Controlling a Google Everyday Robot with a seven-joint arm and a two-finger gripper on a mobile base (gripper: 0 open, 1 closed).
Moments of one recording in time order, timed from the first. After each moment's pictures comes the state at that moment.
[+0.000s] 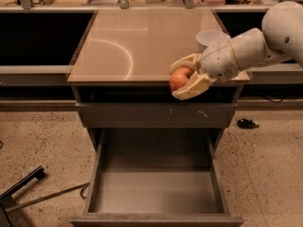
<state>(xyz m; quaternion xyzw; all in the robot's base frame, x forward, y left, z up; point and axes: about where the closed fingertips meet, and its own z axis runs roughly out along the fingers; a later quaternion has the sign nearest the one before) 0.563 -0.080 0.876 -0.66 0.57 0.30 0.39</state>
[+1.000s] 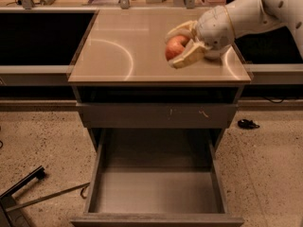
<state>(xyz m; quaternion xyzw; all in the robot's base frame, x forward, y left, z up) 0.622 -0.076 0.934 -0.68 0.54 0.25 0.42</state>
